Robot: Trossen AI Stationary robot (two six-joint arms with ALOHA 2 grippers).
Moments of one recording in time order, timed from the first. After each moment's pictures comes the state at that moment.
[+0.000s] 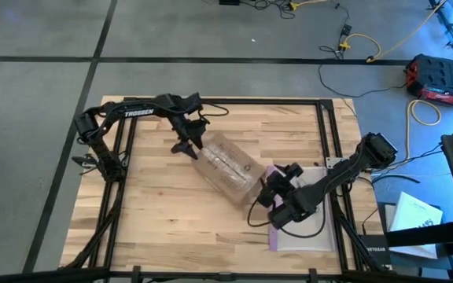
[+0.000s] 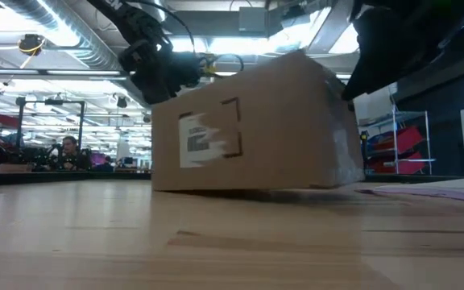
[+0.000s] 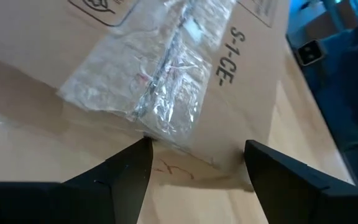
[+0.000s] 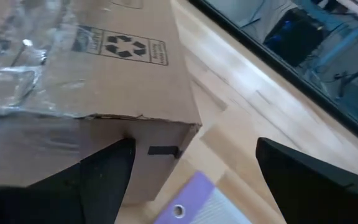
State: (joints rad) left arm 0.52 1.70 1.18 -0.86 0.84 0.69; right arm 0.56 1.66 1.08 -1.06 0.98 1.30
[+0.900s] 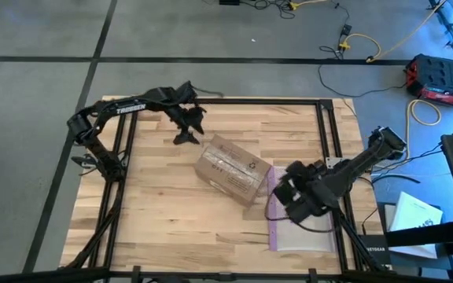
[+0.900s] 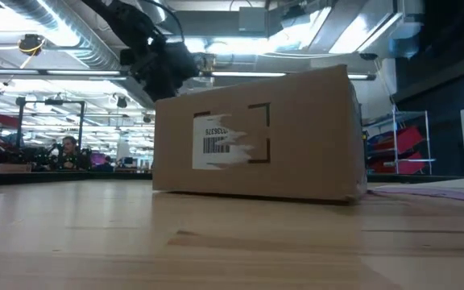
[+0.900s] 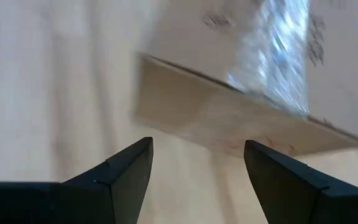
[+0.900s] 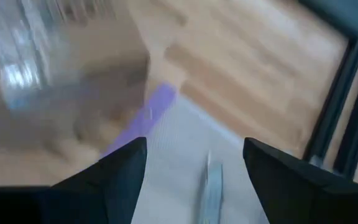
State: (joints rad) left arm 0.65 1.62 1.18 -0.71 0.64 0.68; right arm 0.68 1.51 1.28 -1.57 0.53 1.67
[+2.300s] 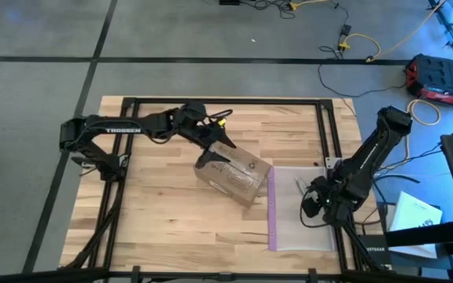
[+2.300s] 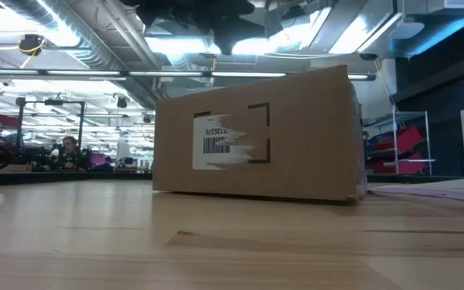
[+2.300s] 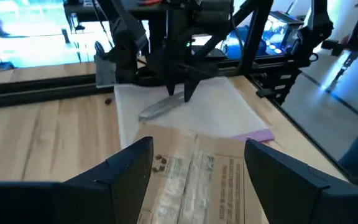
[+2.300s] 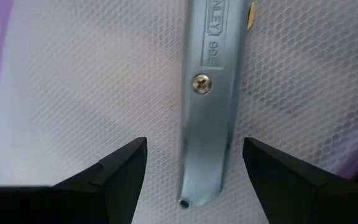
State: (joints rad) left arm 0.20 1.53 1.18 -0.06 0.51 0.19; right arm 1.03 1.08 0.44 -0.80 0.22 2.14
